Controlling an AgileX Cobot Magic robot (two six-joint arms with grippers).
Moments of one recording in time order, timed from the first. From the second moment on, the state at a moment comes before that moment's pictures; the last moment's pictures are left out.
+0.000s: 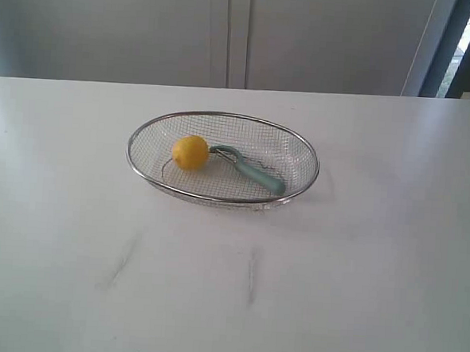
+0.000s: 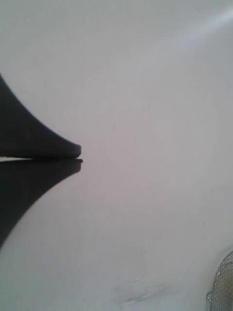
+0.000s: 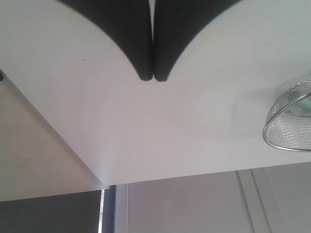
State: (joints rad) left arm -0.05 0.00 0.02 -0.10 0.52 0.15; right arm -0.11 0.01 -0.19 0.00 0.52 0.06
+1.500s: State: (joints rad) left arm -0.05 0.00 0.02 -0.10 0.52 0.15; right arm -0.11 0.01 -0.01 -0.04 0.36 0.06
